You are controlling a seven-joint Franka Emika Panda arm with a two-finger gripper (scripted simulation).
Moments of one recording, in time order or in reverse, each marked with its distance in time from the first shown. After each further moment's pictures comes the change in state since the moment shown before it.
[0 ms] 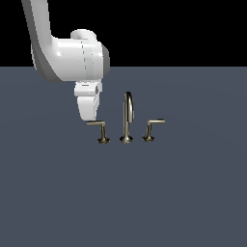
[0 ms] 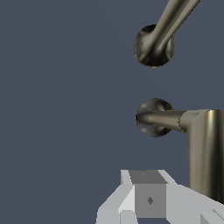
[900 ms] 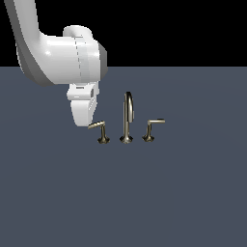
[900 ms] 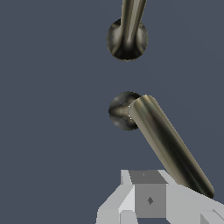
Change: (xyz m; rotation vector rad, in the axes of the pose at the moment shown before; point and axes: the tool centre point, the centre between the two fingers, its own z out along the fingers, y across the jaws) arm -0.008 0.036 0.000 0.019 -0.007 0.005
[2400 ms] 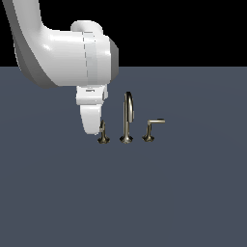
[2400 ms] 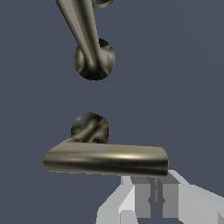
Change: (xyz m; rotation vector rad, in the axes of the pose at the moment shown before) arm 0.031 0.048 -0.001 -0.019 -0.012 -0.070
